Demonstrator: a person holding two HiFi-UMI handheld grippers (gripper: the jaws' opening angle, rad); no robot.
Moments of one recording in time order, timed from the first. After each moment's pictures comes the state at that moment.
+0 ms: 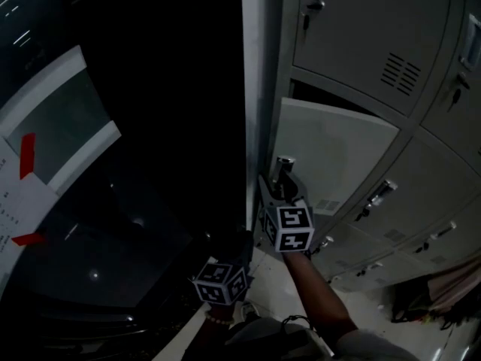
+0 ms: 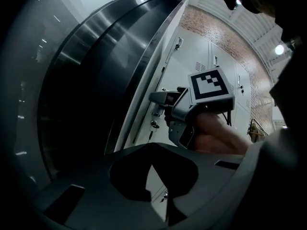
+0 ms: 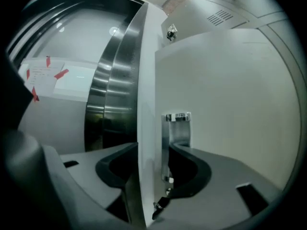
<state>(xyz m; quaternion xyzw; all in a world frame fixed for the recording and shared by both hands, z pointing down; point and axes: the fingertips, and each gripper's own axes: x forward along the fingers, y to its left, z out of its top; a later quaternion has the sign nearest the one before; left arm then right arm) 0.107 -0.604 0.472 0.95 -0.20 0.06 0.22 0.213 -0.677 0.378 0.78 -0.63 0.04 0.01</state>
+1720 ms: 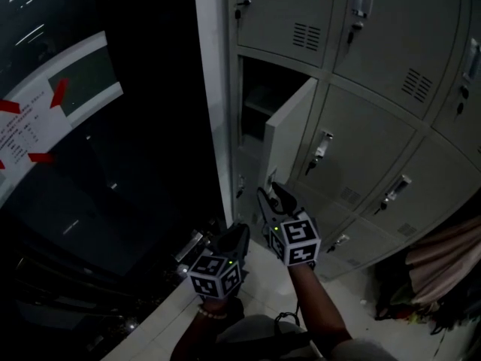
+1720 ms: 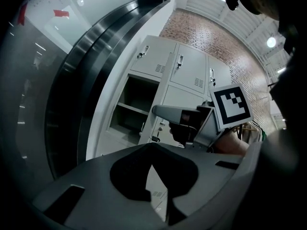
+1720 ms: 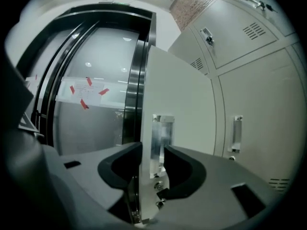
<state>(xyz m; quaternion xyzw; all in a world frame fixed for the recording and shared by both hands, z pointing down) -0.002 -0.638 0.443 0.96 -0.20 0.05 0.20 0.075 -0.676 0.377 0.72 -0.69 0.03 0.05</state>
